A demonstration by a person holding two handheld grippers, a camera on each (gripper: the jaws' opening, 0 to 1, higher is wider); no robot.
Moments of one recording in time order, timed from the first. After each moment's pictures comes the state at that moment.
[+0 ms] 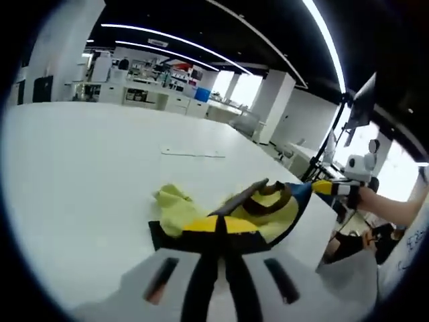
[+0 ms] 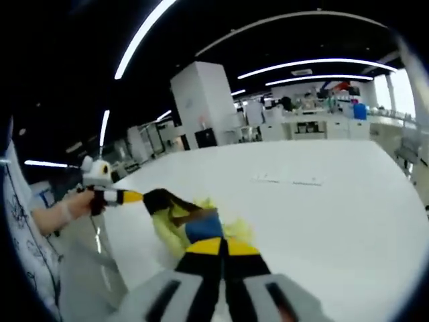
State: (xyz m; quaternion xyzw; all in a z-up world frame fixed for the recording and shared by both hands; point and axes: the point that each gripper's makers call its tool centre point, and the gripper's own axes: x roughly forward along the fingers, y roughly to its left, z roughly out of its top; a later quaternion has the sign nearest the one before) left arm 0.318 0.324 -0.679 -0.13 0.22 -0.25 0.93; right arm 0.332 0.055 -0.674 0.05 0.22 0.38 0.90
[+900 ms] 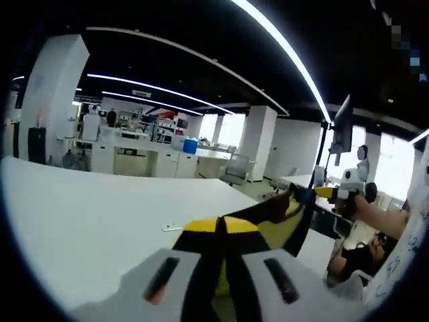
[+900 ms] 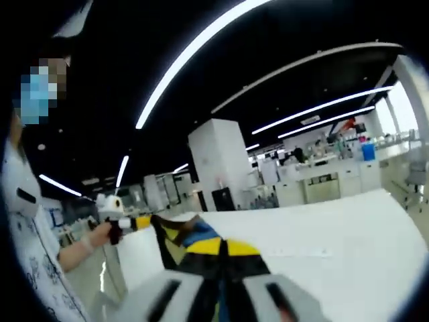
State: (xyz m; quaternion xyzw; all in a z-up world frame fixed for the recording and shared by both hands) left arm 0.338 0.343 -0.508 -0.09 0.06 -0.27 0.96; right arm 0.331 0.063 -0.500 0.12 0.05 0.42 0.90
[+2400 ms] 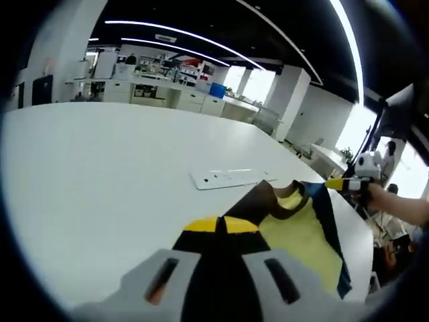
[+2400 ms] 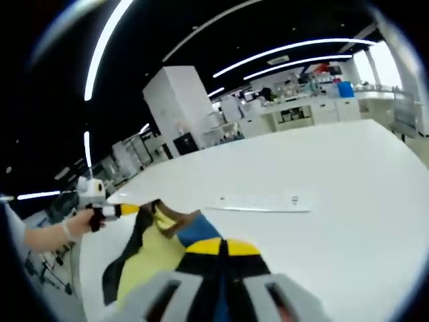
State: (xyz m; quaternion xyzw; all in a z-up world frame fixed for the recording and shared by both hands) left arm 0.565 0.352 -0.758 -0.12 0.26 -0.22 0.93; right arm 0.586 0.067 -0.747 0.11 0.28 0.34 0.89
